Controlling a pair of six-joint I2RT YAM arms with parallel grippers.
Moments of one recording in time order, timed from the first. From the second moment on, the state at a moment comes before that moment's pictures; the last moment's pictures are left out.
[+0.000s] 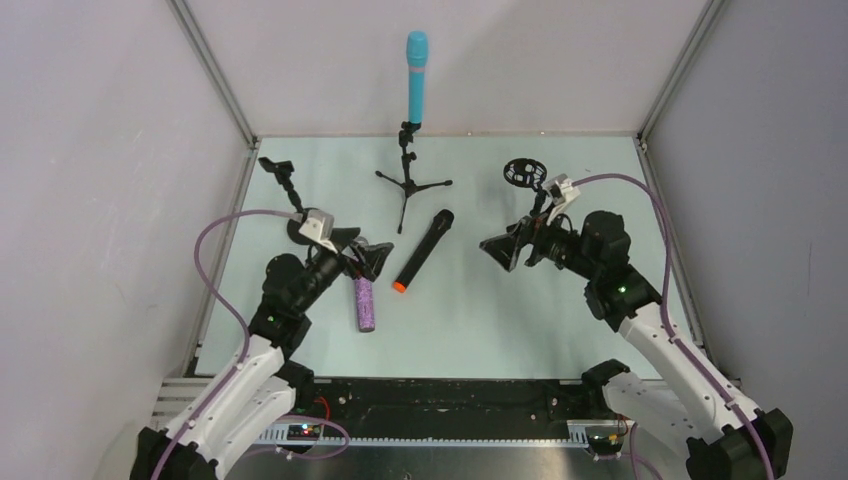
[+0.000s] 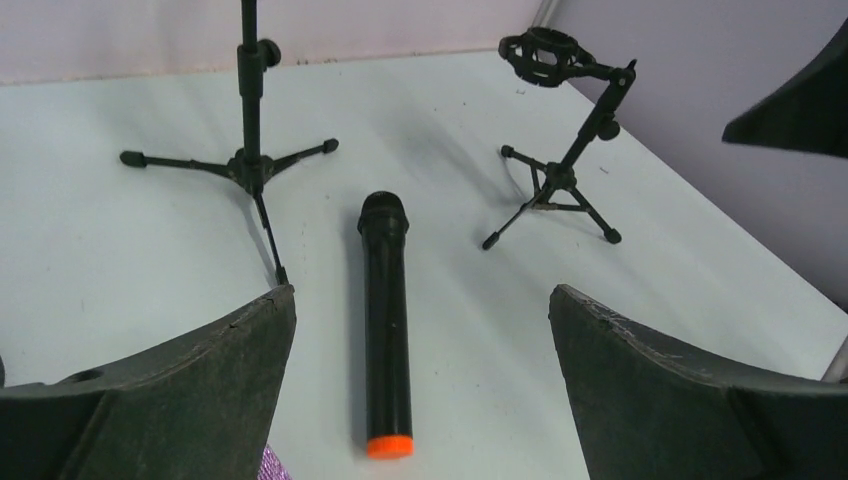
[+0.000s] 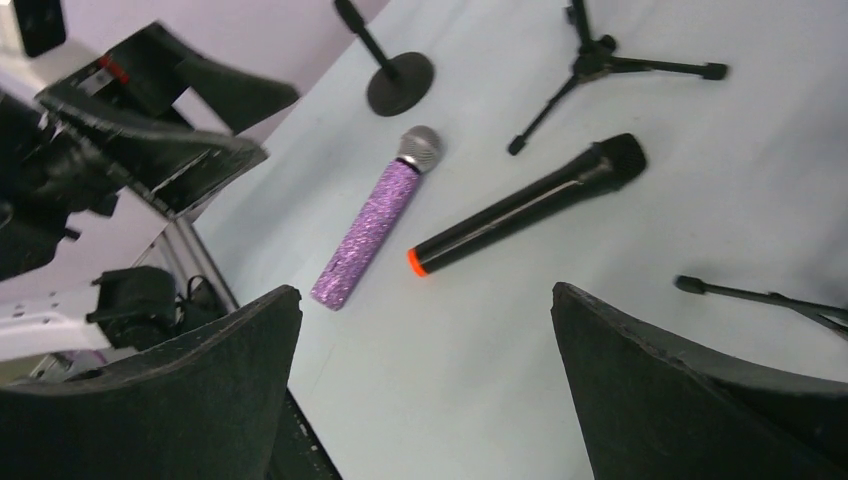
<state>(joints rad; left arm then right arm) -0.37 0.71 0.39 0.35 0.26 -0.29 0.45 0.86 0.72 0.01 -0.46 0.39</state>
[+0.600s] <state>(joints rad) -0.37 0.59 0.52 -0.03 0.36 -0.30 0.07 0.99 0.87 -0.23 -0.39 0.32</state>
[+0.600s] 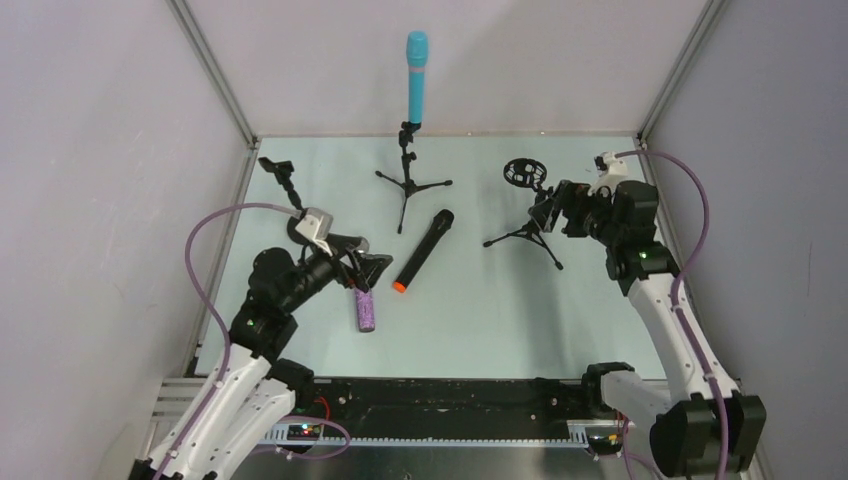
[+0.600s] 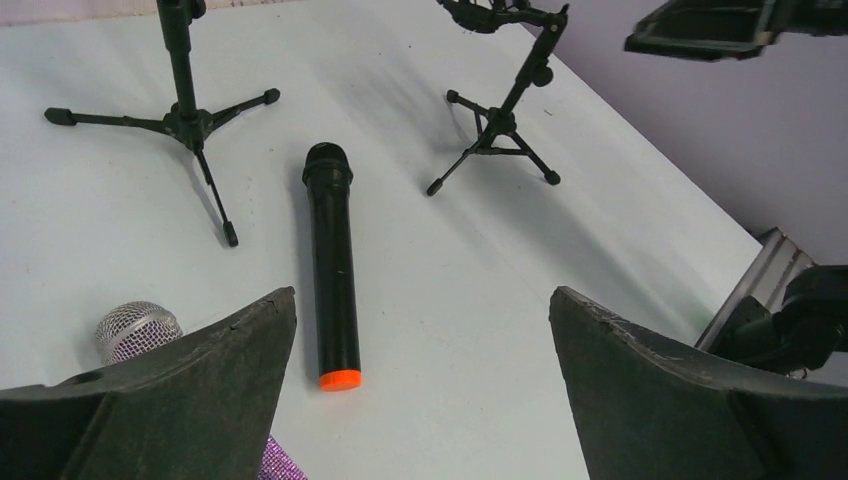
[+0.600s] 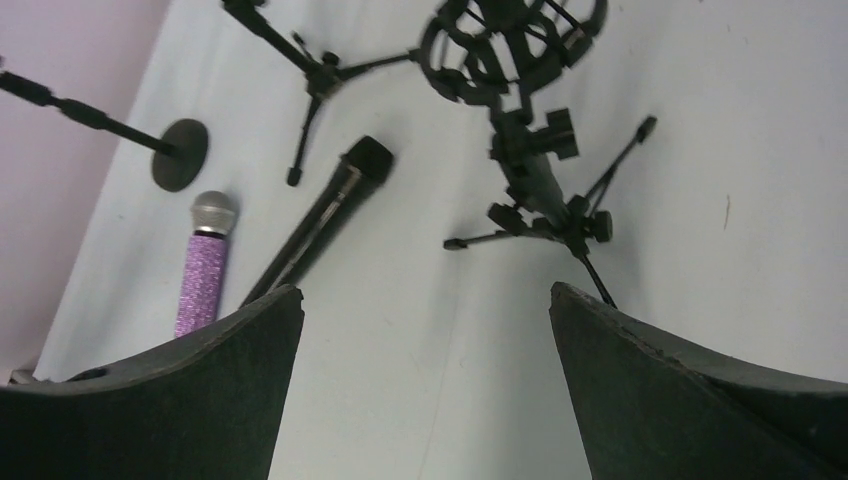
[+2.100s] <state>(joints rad) -0.37 0.48 0.49 -0.23 0.45 -0.08 0.24 1.48 1.08 -0.19 0.00 0.19</state>
